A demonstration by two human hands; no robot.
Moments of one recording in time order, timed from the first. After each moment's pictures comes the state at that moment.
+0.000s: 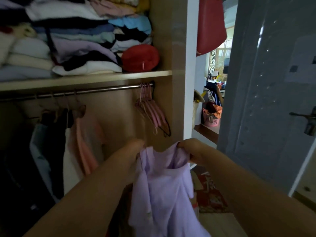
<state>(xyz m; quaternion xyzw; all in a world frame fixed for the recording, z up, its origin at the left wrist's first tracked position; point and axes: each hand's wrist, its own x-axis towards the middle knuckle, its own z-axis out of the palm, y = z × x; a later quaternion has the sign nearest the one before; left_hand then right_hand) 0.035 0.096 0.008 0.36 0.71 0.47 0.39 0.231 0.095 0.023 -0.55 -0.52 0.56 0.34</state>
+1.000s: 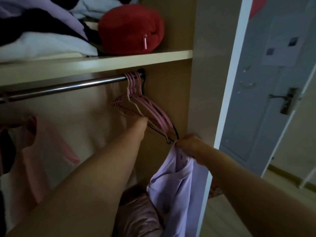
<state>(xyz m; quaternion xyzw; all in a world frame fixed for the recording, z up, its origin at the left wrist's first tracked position) -0.017 0.310 0.012 0.42 0.60 0.48 0.48 0.134 0.216 -0.006 -0.68 -0.48 0.41 0.37</state>
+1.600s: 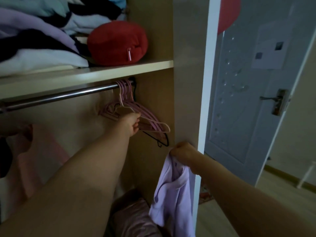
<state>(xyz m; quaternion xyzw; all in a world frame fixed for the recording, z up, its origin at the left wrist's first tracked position) -0.016 0.301 0.053 0.39 0.60 0.47 0.52 0.150 0.194 -0.011 -0.66 -0.51 0.42 0.35</state>
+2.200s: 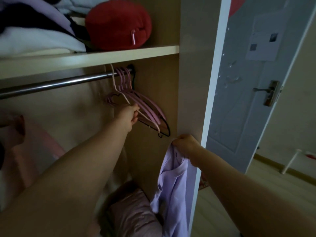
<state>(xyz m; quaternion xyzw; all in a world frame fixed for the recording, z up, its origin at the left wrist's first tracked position) -0.030 0.301 0.038 0.40 0.55 0.51 0.52 0.137 0.193 -0.025 -0.69 -0.45 0.40 0.41</state>
